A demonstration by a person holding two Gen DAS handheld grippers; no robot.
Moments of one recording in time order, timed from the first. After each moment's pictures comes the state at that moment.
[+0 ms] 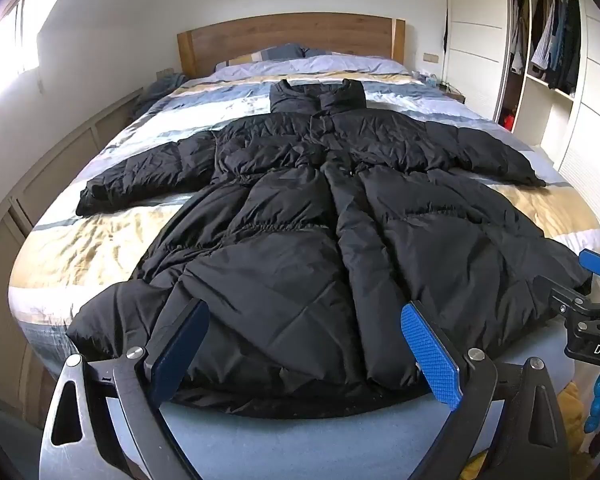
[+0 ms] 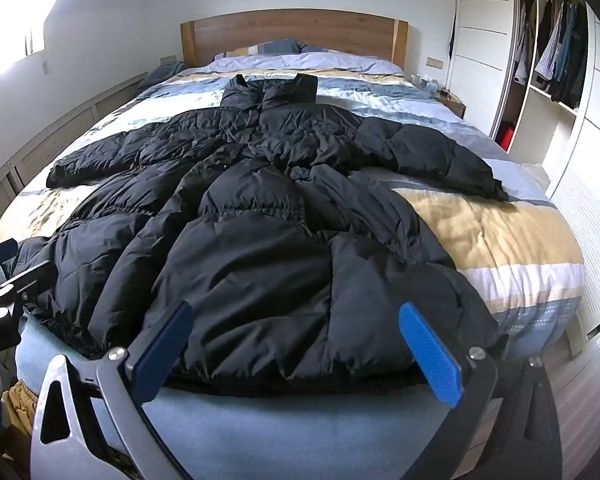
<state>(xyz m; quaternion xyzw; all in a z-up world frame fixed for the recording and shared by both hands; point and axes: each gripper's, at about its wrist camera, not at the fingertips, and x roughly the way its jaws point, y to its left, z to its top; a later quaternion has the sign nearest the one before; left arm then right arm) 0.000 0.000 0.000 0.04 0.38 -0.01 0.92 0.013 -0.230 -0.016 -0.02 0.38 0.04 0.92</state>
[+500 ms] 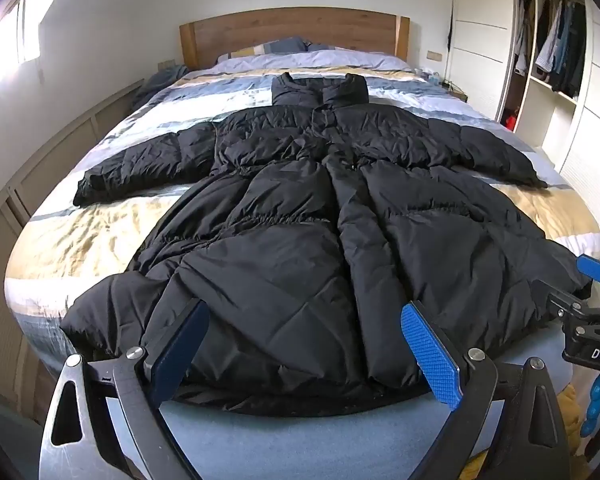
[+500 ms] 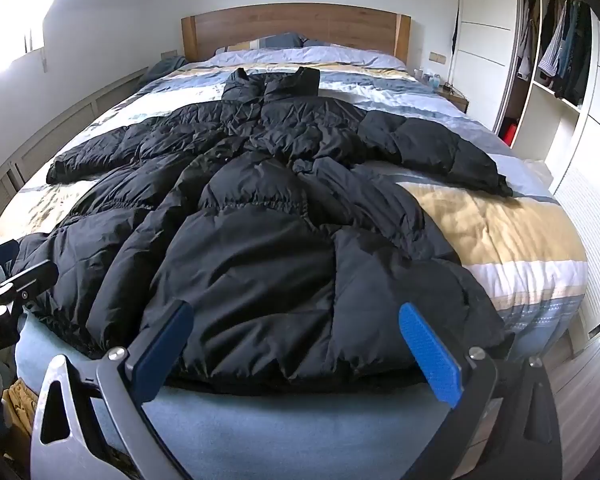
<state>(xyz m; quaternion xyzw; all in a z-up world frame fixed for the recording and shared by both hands) 0.004 0.001 -0.008 0.02 0.40 -0.01 0.92 0.013 -0.229 -0.025 -0.02 0.38 0.04 0.92</state>
